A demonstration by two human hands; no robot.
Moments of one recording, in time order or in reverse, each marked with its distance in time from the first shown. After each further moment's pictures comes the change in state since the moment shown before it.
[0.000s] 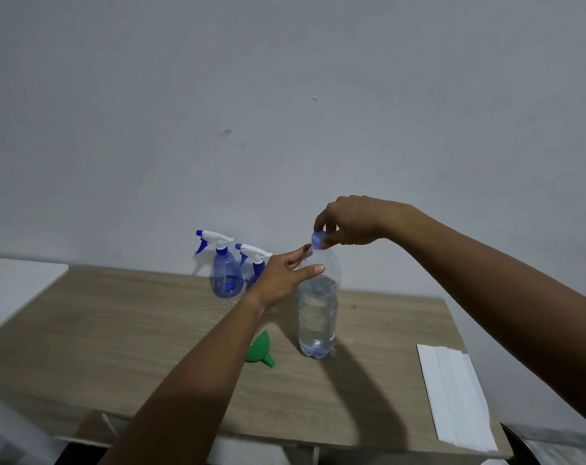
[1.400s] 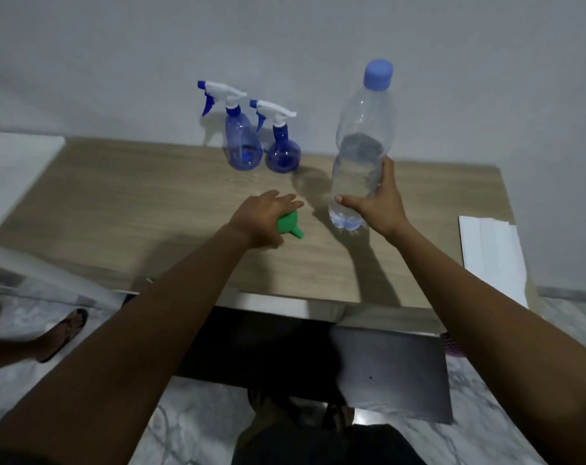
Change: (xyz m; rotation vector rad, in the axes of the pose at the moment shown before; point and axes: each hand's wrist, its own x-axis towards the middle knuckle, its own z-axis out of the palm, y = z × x) left_hand -0.064 -0.135 -0.057 1.217 -0.338 -0.046; right_hand -0.003 -0.050 0.261 1.193 0.541 0.423
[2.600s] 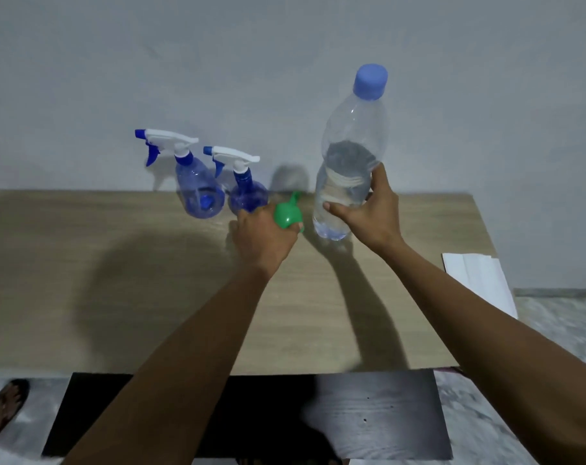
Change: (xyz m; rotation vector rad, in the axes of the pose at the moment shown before) left_hand 0.112 0.037 -0.010 -0.383 0.502 -0.484; right_hand 0.084 -0.003 -0.012 -0.131 0.257 -0.017
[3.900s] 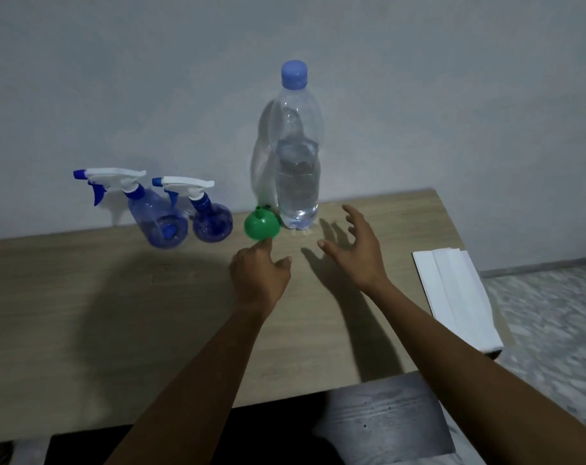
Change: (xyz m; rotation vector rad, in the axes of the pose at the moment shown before) left_hand -0.026 0.019 0.044 0.076 -0.073 0.137; right_hand -0.032 0.068 -0.020 -0.033 -0.016 0.189
